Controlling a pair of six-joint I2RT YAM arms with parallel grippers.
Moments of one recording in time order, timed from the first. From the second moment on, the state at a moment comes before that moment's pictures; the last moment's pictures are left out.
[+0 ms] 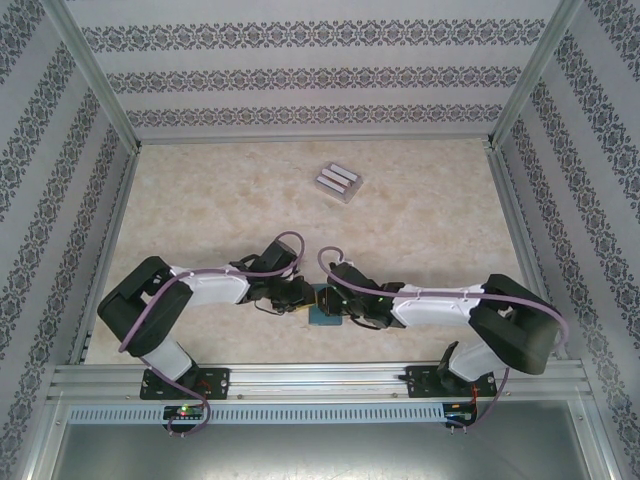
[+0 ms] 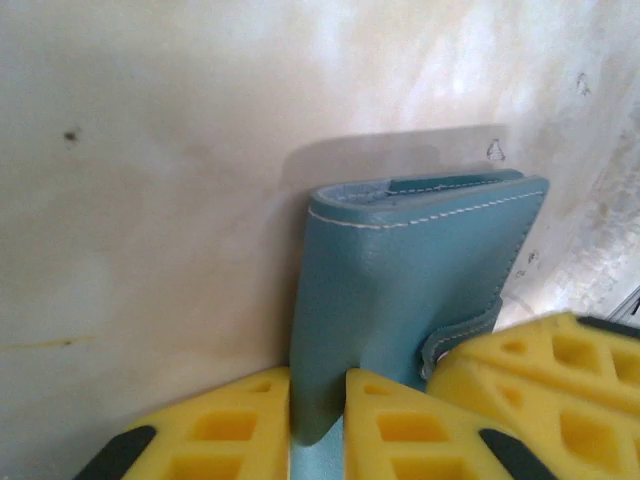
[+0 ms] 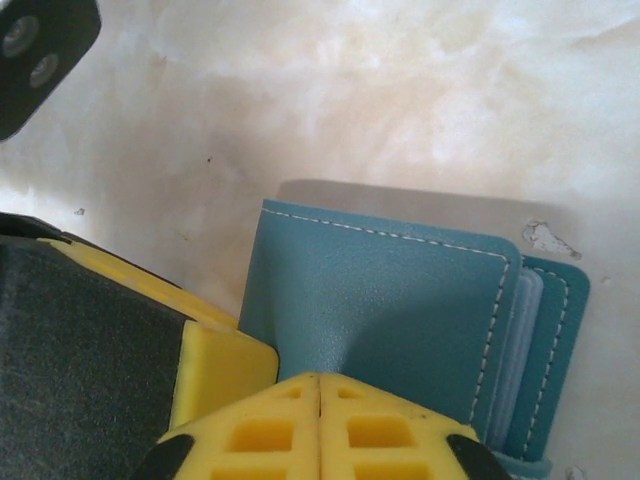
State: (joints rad) left arm -0.69 1.60 0.68 -0.09 0.44 -0.99; right arm 0.97 1.44 0.58 -0.01 0.01 0.87
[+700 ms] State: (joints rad) left arm -0.51 1.10 0.98 -0.52 -0.24 -0.61; right arm 0.65 1.01 0.63 -0.03 0.44 0.35
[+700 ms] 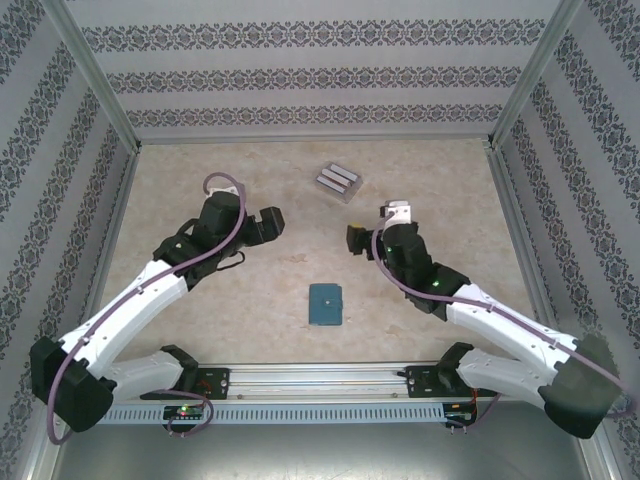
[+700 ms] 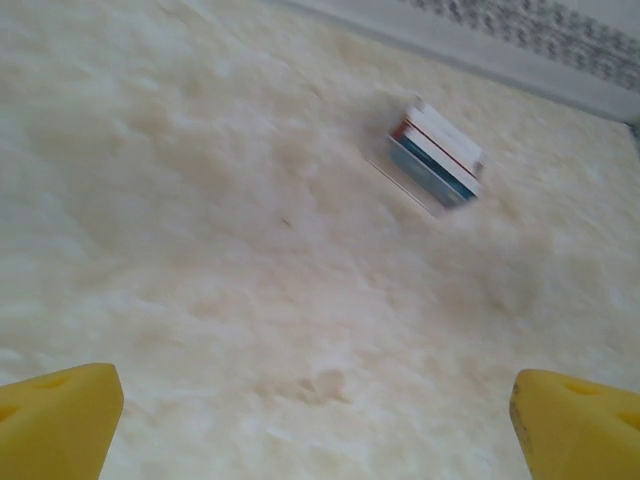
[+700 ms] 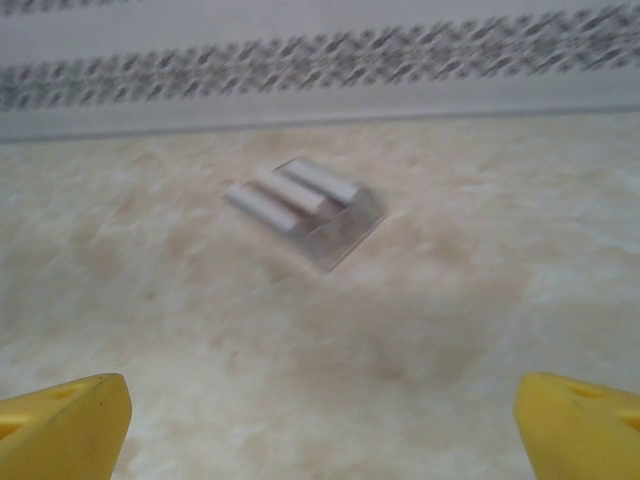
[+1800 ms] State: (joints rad) left arm 0.03 1.37 0.41 0.43 -0.02 0.01; right arm 0.06 1.53 0.25 0.91 0.18 -0.02
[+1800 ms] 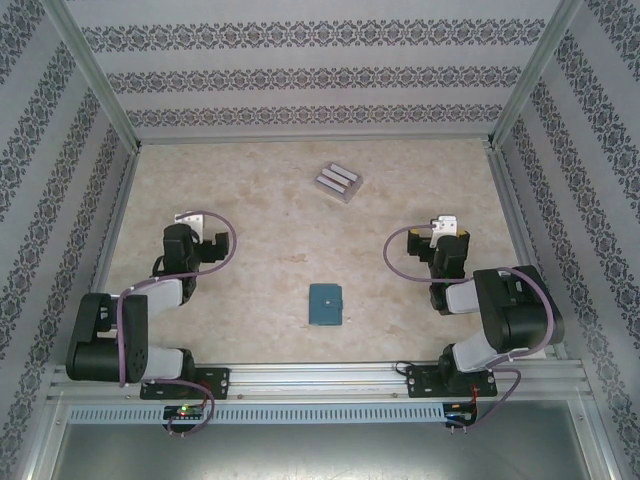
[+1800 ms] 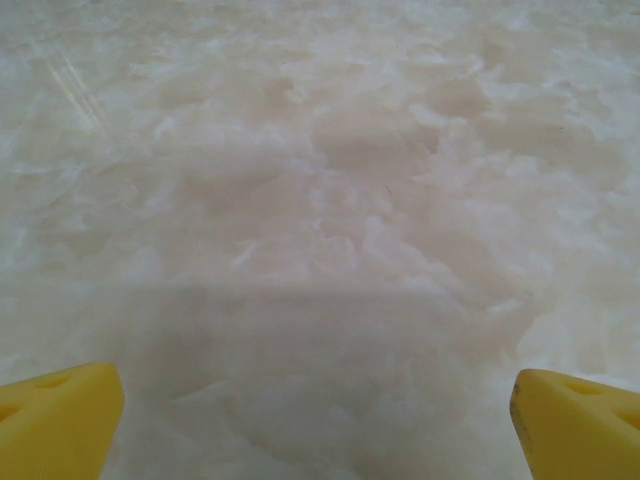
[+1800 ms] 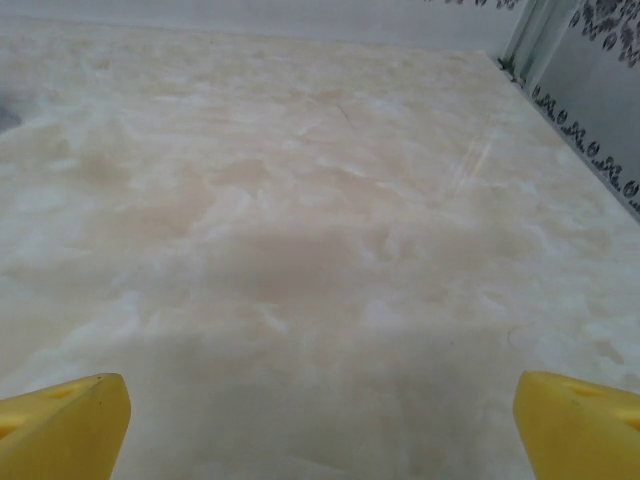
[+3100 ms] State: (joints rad) left arm 0.02 1.56 0.41 0.71 -0.03 -0.02; right arm 0.07 1.53 0.34 0.85 0.22 0.03
